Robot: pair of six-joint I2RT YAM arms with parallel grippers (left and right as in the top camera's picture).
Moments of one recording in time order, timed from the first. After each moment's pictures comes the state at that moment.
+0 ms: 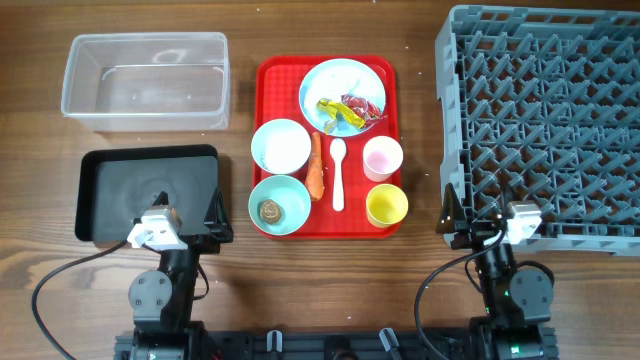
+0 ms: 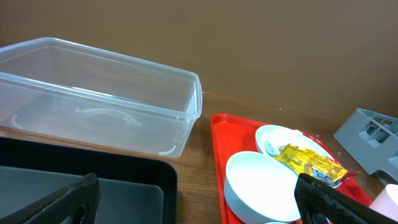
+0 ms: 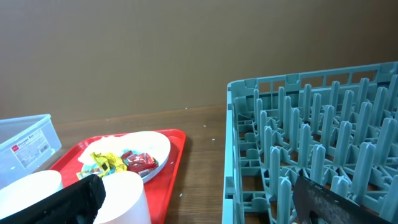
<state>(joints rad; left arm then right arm) -0.02 0.01 0.01 -0.07 0.02 -0.28 0.08 0.01 0.01 0.00 -0.02 0.17</state>
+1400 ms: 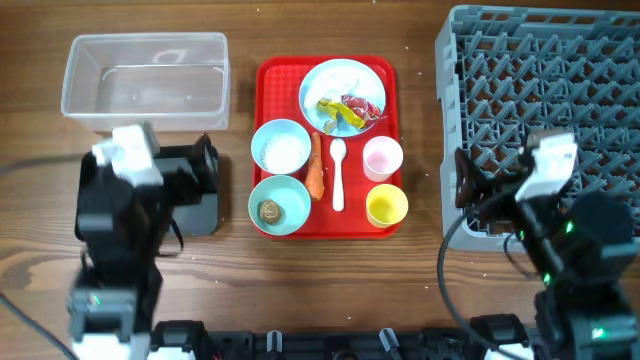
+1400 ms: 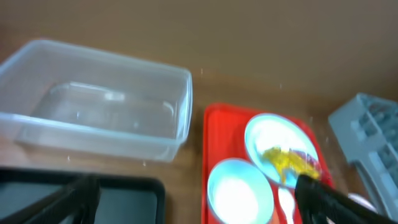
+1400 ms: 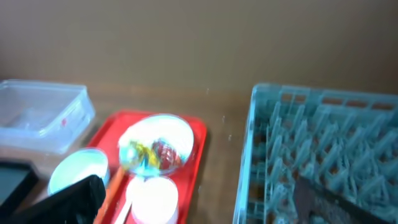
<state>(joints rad) -0.02 0.78 0.84 -0.48 0.07 -0.24 0.08 0.66 0.91 -0.58 -0.15 0.02</state>
